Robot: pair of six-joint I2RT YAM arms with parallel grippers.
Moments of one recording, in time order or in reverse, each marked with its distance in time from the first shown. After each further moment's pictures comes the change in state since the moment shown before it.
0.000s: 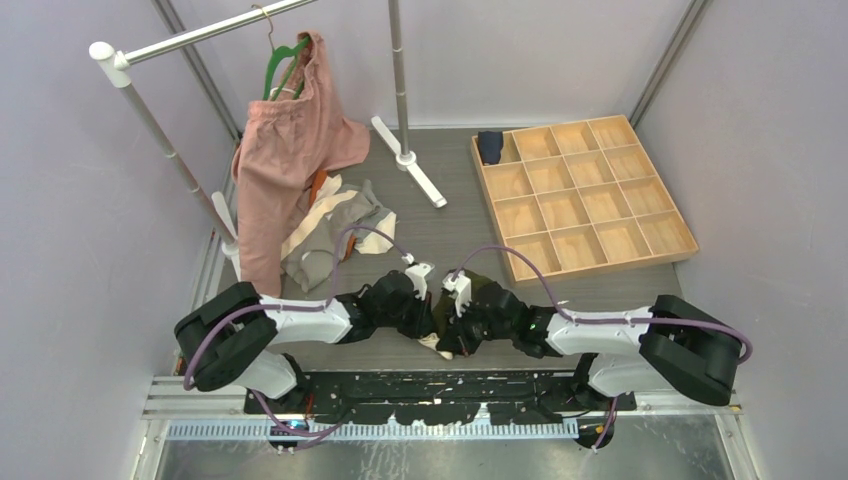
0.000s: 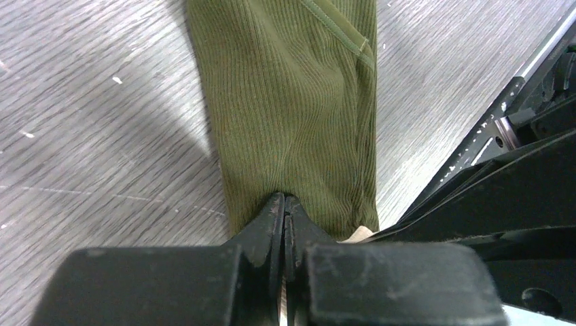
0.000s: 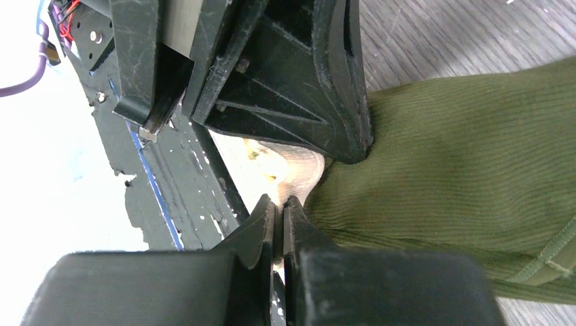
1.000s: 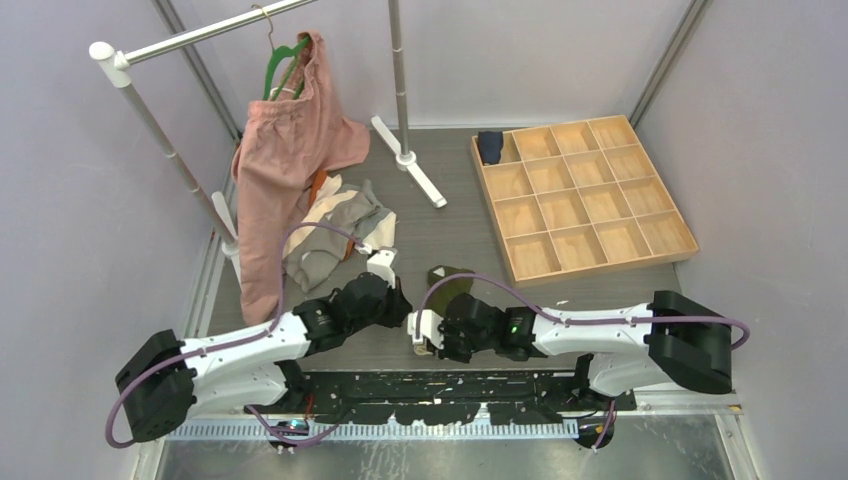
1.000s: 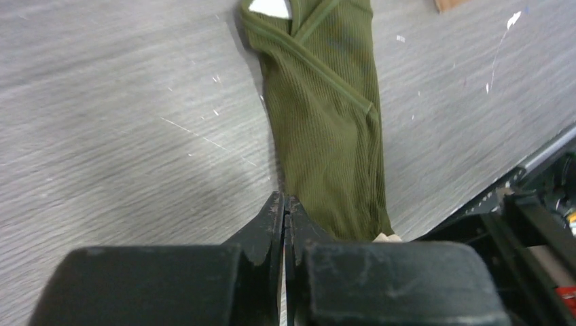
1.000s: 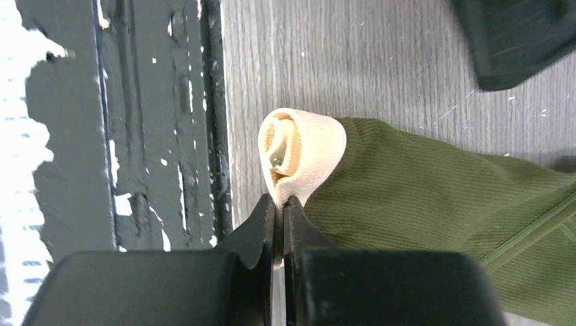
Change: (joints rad) left arm -0.002 -0.423 -0.013 -0.305 -0.369 -0.067; right arm 0.193 0.023 0.207 -0.364 0.109 -0.711
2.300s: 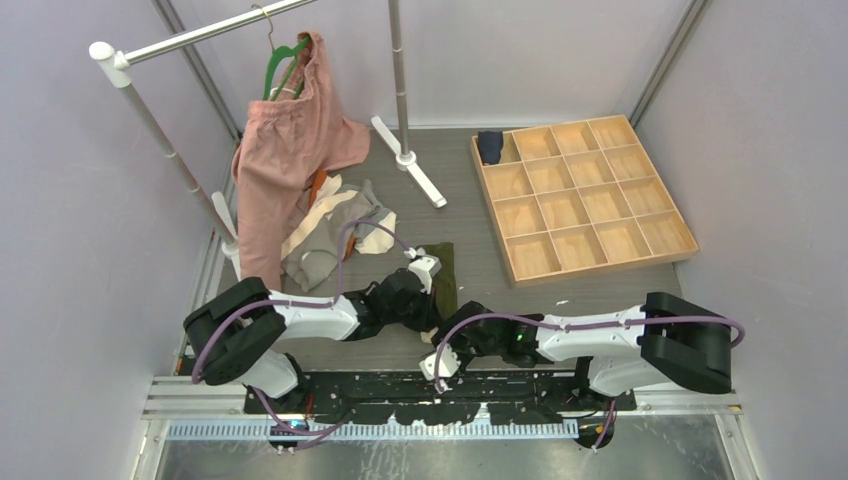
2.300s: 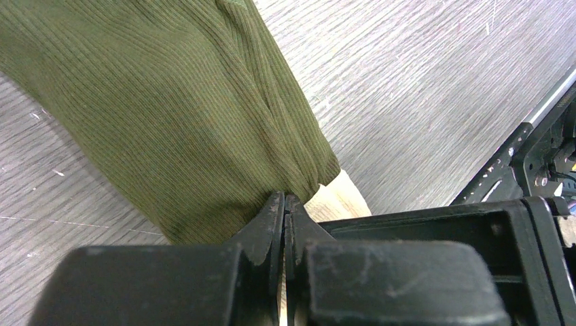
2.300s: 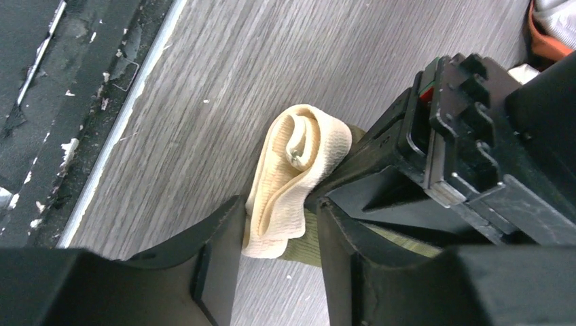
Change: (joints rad) left arm -0.020 0.486 0.069 0.332 0.264 0.041; right arm -0.005 -0.001 -0.117 0.108 0.123 -0.774
